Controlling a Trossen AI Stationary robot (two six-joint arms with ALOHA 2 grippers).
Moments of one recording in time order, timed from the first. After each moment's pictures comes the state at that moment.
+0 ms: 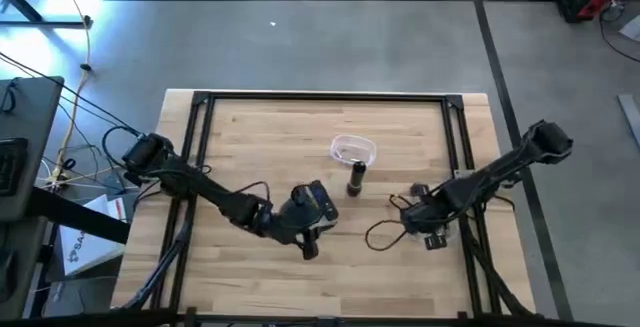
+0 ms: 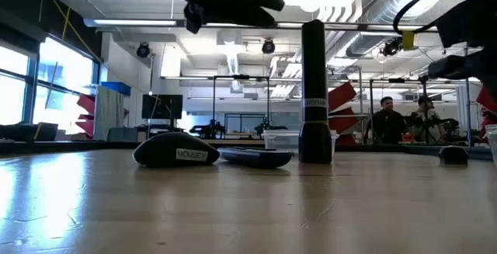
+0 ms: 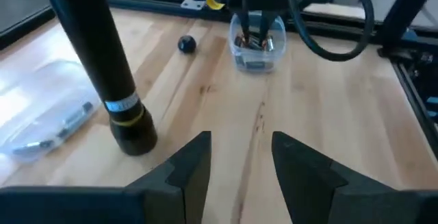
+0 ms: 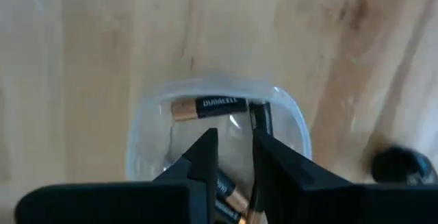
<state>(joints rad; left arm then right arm) -0.46 1.71 1.06 0.12 -0.59 -0.36 0.49 1.33 0.75 -0.92 -0.02 0.27</state>
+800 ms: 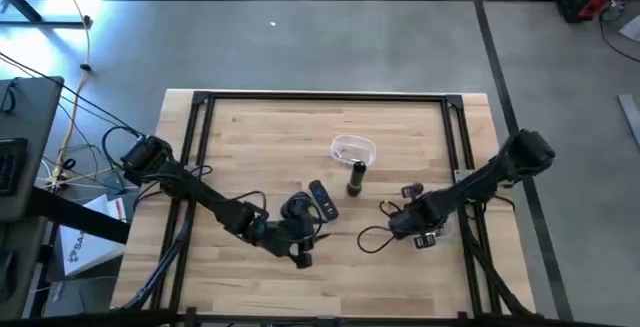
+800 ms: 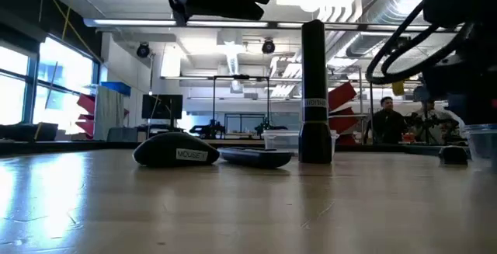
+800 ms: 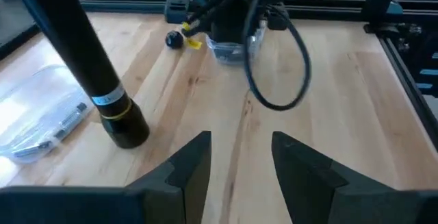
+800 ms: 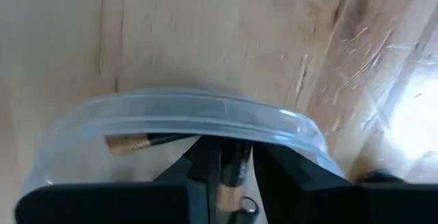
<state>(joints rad) -0.51 1.71 1.06 0.10 -0.60 -0.31 0.47 1.56 0.73 -0.82 0.08 0.30</state>
